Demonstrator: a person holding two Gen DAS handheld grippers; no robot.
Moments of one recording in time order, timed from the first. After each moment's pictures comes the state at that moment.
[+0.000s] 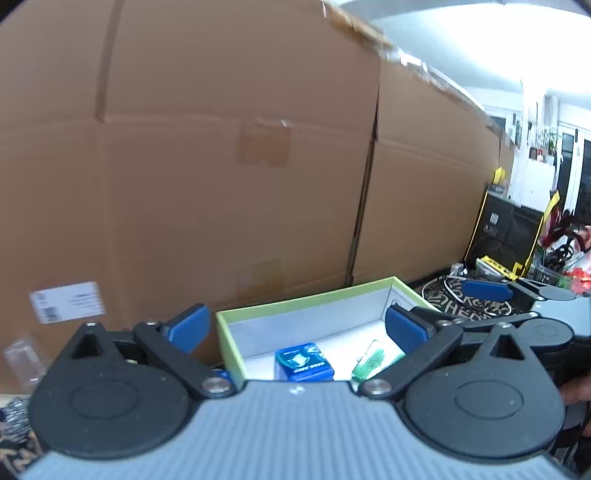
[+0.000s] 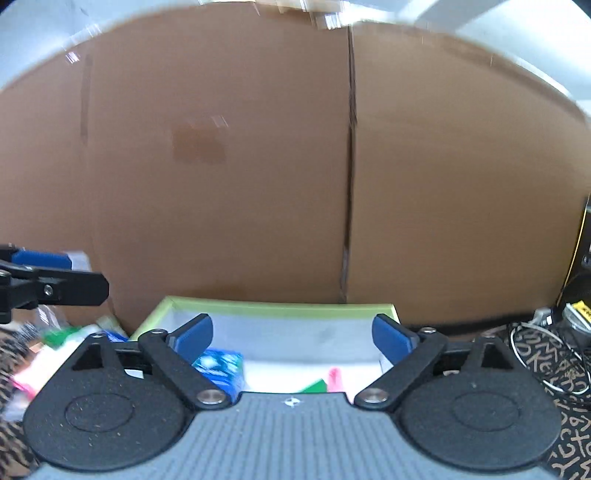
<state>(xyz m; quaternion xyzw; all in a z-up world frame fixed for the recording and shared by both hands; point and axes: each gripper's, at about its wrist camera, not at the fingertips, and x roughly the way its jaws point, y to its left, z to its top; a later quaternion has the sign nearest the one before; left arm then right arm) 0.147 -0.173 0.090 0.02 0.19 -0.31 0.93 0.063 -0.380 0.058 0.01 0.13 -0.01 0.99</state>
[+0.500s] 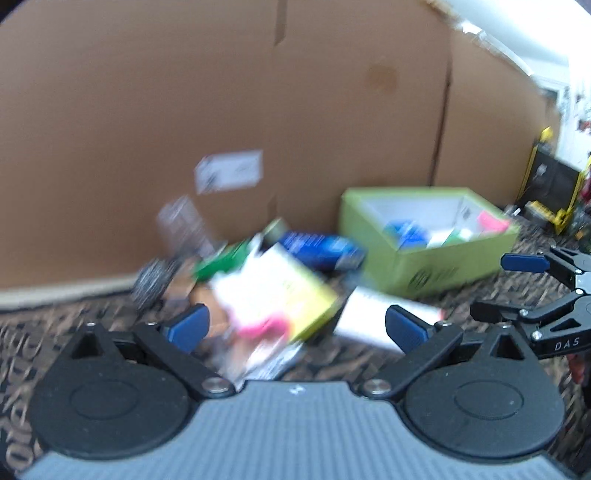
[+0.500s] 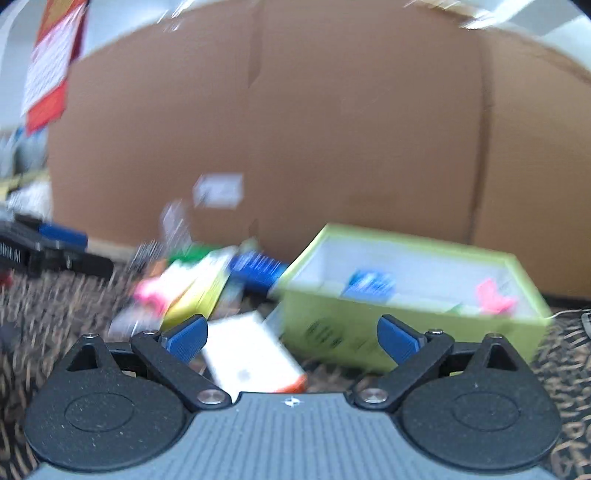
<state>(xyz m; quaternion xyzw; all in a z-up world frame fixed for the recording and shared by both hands) 0.085 -0.019 0.026 0.04 0.27 -0.21 0.94 0.015 -0.271 -0.015 -0.06 0.21 0.14 0.97</state>
